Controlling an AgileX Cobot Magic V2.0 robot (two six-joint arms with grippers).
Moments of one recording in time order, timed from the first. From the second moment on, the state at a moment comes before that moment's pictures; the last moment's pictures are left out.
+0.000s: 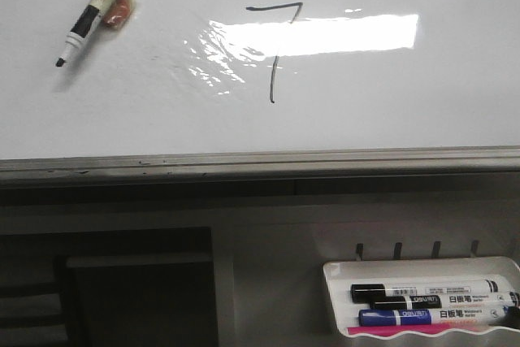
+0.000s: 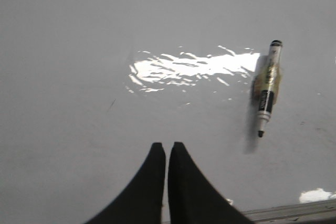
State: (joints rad) left arm -0.13 0.03 -0.02 -0.05 -0.04 0.03; right arm -0.01 -0.01 -0.23 0.97 0.43 -0.92
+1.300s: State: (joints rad) left arm -0.02 0.00 0.00 -0.02 0.00 0.00; right arm -0.01 -0.01 -0.23 0.97 0.43 -0.92
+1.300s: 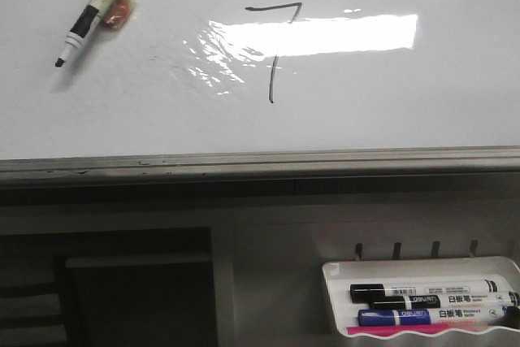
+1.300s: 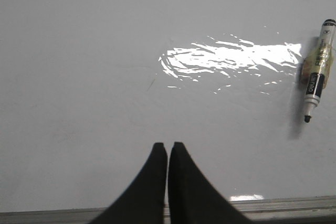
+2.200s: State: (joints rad) left arm -0.02 0.00 0.00 -0.02 0.01 0.00; right arm -0.01 -0.01 -0.01 0.03 0.03 -0.21
